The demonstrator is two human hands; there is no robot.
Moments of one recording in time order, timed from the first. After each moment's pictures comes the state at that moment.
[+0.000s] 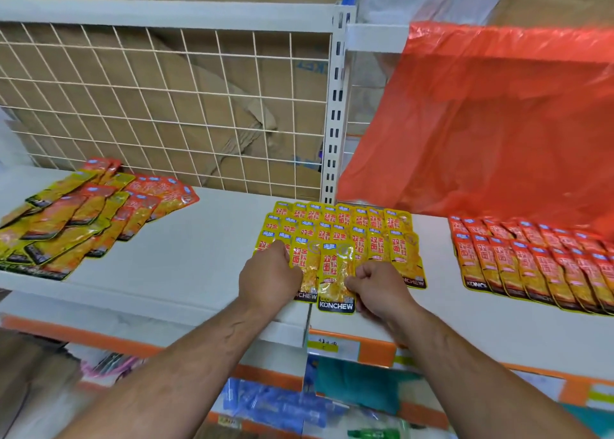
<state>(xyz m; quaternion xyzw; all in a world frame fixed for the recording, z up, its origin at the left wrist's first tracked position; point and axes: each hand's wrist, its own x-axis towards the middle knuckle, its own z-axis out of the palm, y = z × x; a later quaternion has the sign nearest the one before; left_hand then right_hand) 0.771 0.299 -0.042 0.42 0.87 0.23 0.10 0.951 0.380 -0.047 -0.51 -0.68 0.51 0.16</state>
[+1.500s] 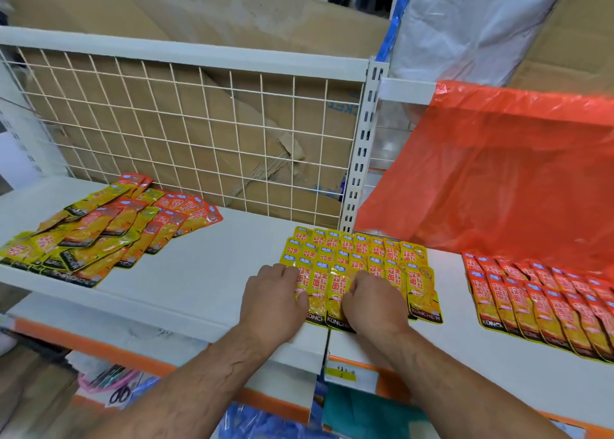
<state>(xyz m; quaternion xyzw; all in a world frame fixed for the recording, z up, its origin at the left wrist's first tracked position) 0.752 0.266 -0.035 0.53 0.83 0.15 -0.03 0.902 0.360 -0.015 -0.53 -0.83 0.15 0.08</state>
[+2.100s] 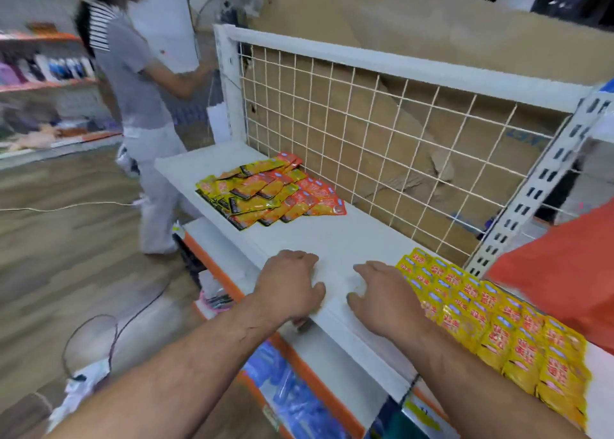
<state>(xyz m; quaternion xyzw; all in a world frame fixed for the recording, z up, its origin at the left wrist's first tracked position) 0.683 0.162 -0.004 0.36 0.92 0.13 0.03 0.789 0.318 -0.002 -0.20 -0.97 0.12 -0.01</state>
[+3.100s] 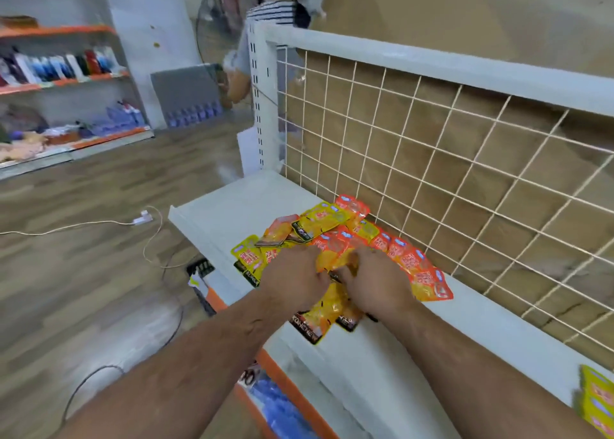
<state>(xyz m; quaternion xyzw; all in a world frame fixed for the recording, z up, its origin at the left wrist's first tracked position) 0.372 0.138 -0.011 0.33 0.92 0.19 0.02 0.455 0.274 -0.003 -0.26 -0.95 0.17 0.03</state>
